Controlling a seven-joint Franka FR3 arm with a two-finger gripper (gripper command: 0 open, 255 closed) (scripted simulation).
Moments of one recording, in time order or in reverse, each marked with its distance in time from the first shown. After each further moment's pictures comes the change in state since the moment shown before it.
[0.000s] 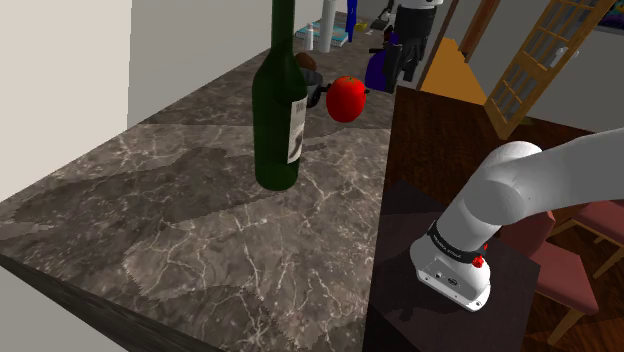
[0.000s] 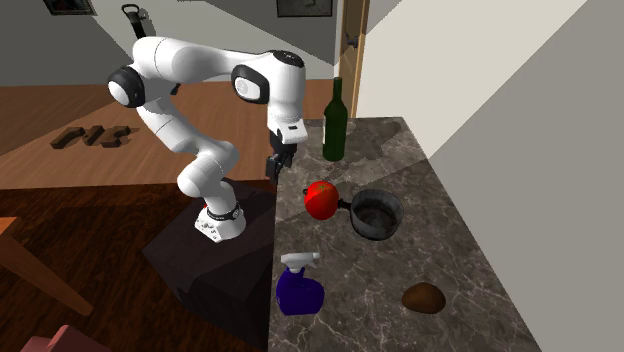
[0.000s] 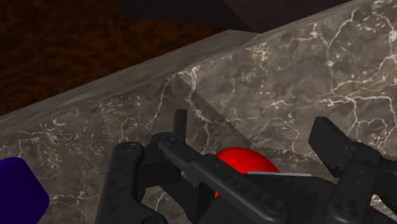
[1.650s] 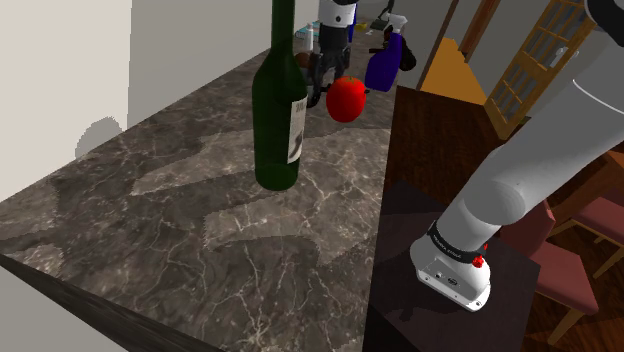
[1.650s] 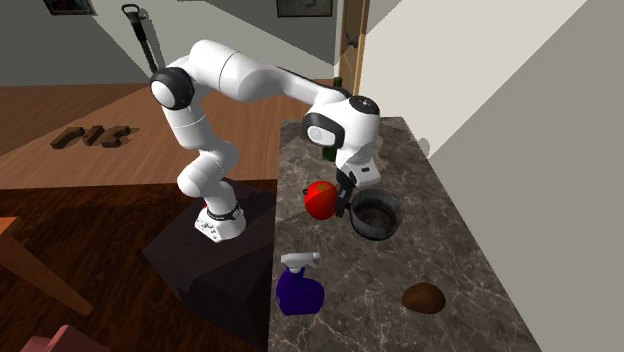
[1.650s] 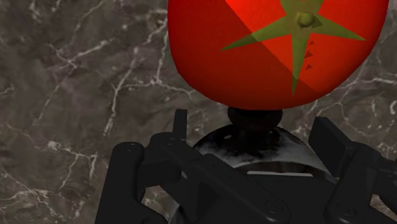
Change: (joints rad) arm 0.006 0.578 0.005 0.289 0.069 0.325 0.030
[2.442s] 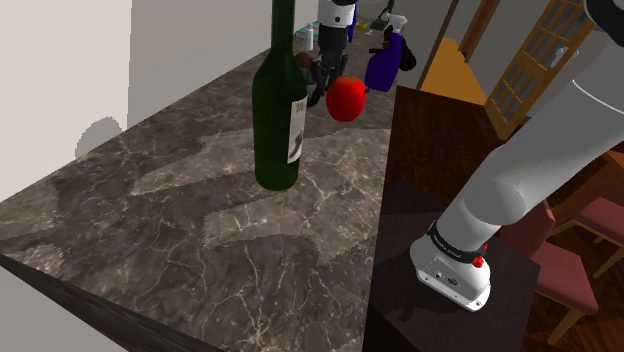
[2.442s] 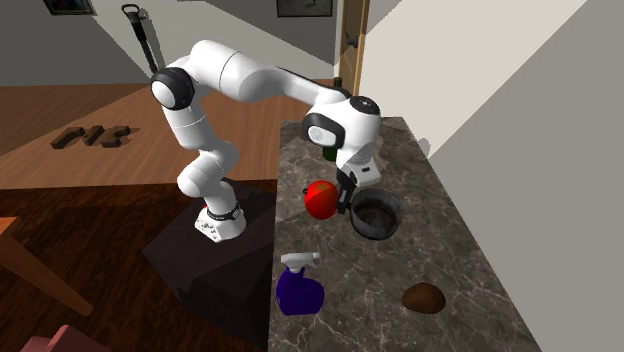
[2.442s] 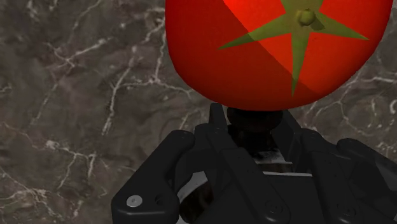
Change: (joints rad) arm 0.001 0.003 0.001 0.001 0.000 0.003 0.002
